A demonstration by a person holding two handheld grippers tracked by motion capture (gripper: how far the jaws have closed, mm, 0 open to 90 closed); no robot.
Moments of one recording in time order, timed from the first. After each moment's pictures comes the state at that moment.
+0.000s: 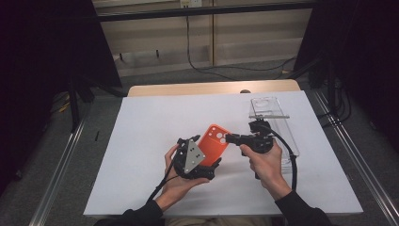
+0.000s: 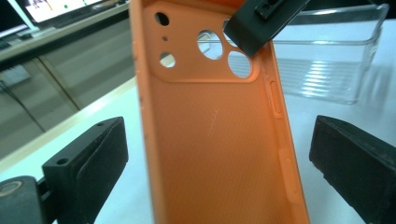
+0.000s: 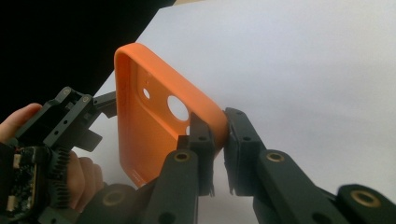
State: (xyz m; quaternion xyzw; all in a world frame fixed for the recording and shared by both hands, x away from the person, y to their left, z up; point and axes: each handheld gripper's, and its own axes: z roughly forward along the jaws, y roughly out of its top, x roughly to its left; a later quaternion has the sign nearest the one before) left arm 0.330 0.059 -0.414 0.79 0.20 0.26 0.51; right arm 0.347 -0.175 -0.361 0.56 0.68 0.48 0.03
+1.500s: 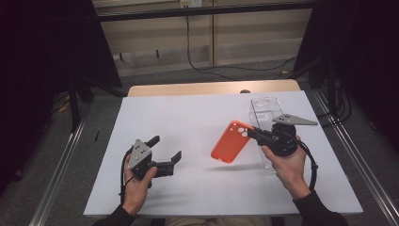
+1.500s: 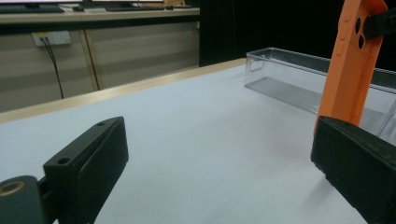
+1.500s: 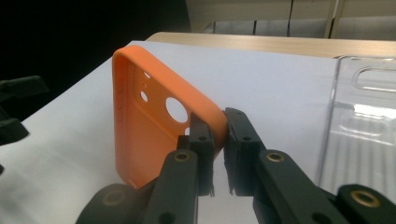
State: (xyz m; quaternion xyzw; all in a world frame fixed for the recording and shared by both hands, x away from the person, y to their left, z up) left arm 0.330 0.177 -0.410 0.72 0.31 0.24 0.58; right arm 0.324 -0.223 -0.351 0.50 0.69 0.49 0.18
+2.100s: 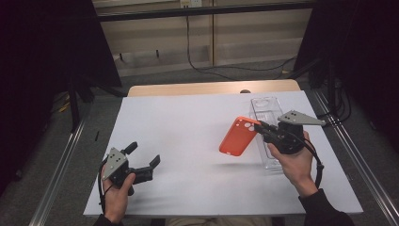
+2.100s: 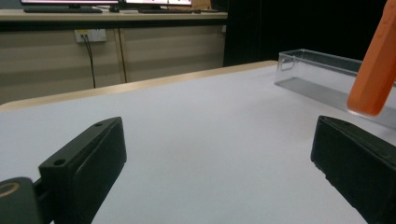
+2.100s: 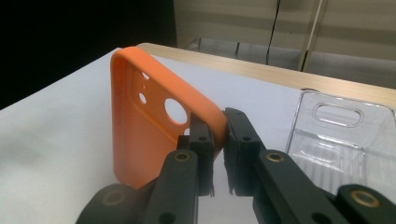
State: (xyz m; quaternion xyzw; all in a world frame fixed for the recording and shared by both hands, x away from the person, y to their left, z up) left arm 0.315 0.228 -0.419 0.70 0.35 0.26 0.56; right arm 0.320 -0.231 -0.337 0.47 0.70 0.48 0.25
